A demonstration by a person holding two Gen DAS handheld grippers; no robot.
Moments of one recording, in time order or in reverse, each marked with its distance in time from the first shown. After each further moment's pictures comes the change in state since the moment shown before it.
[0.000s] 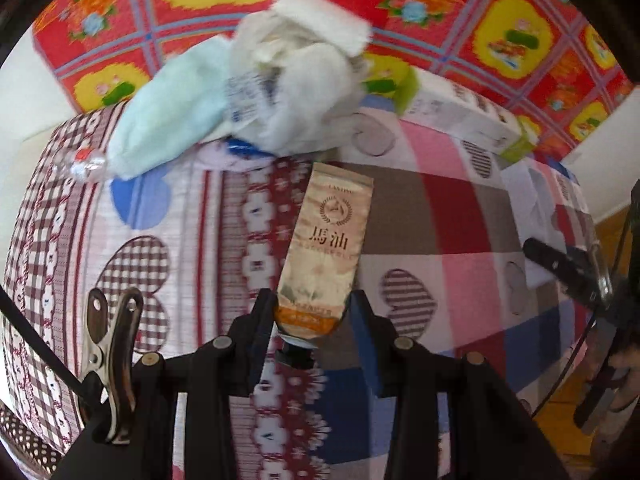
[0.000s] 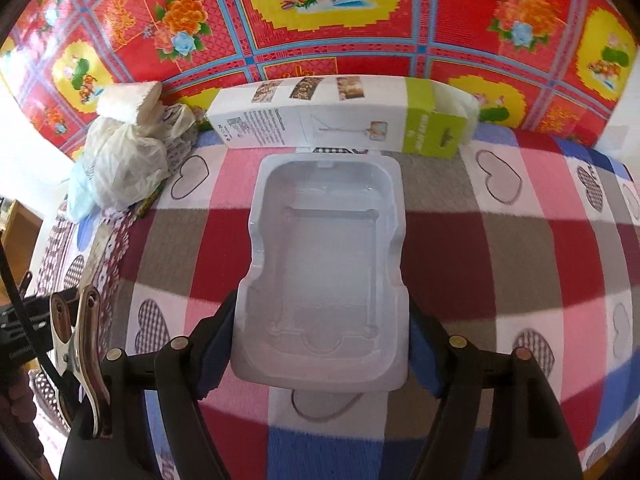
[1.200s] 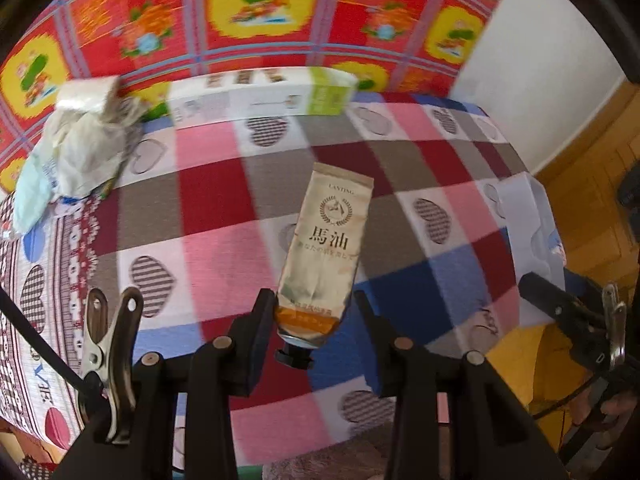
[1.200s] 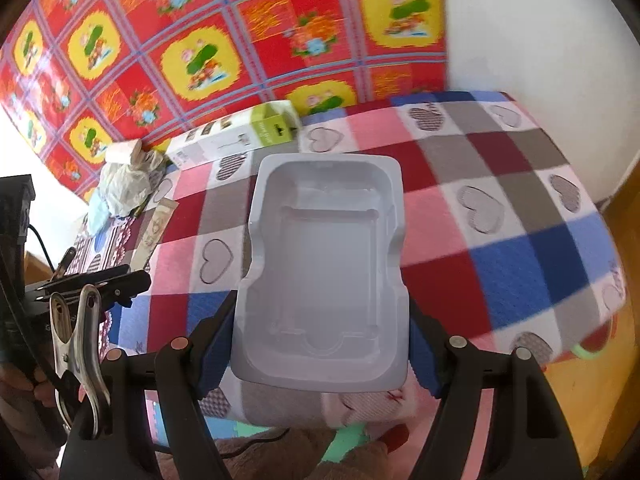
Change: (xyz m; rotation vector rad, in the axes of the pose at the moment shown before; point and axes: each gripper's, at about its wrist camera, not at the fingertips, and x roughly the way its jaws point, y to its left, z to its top) left arm -0.020 -0.204 -0.047 0.234 -0.025 -0.092; right arm -0.136 -0.133 -0.115 0.192 -0.128 -0.011
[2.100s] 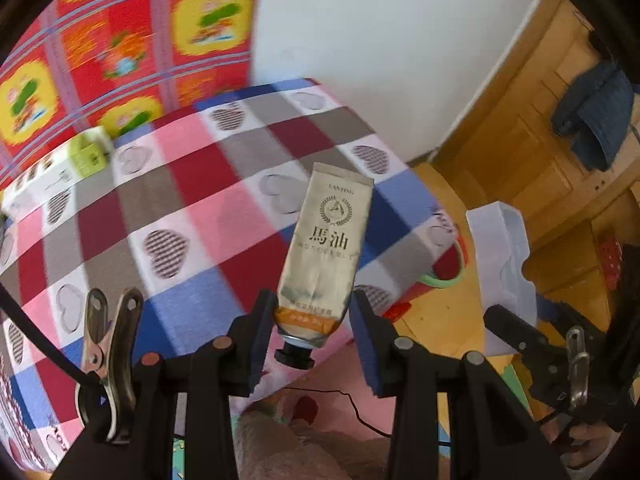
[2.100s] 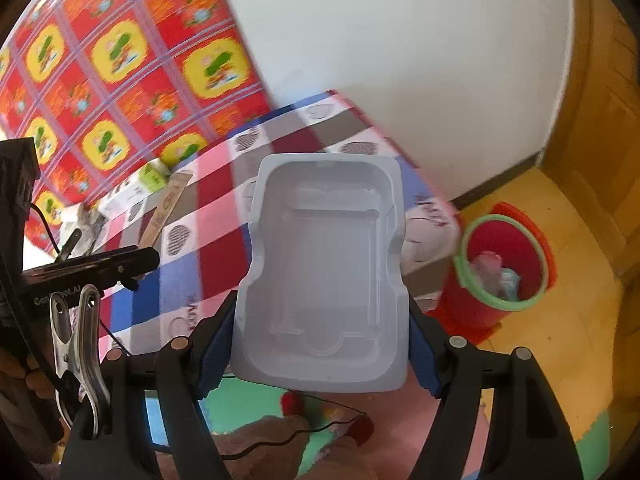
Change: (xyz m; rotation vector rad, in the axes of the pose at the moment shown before) left arm 0.011 -0.254 0.008 0.256 -0.005 -0.182; right arm -0.113 -0.198 -0.073 0.227 -0.110 -0.137
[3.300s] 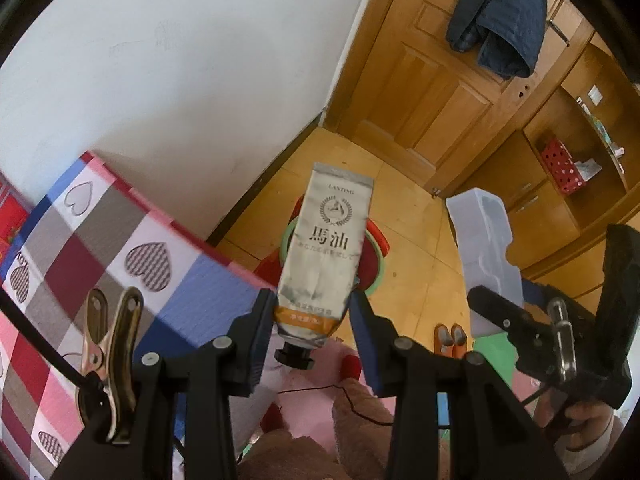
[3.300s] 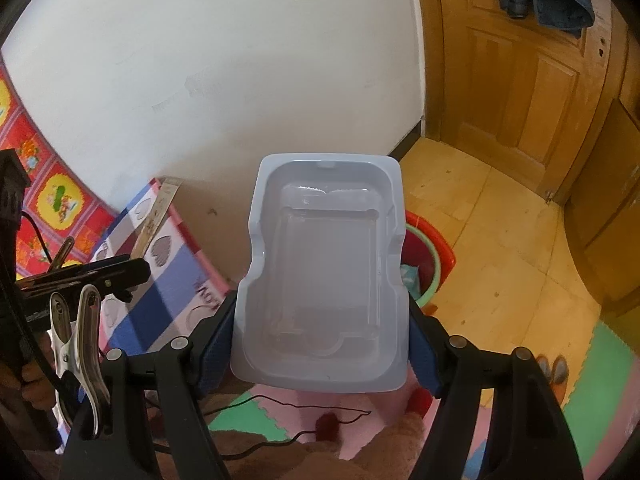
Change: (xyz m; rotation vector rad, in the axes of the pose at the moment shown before) left arm 0.117 -0.197 0.105 0.381 0.086 -0.216; right arm -0.027 -0.200 0.033 0.369 -0.096 -0.257
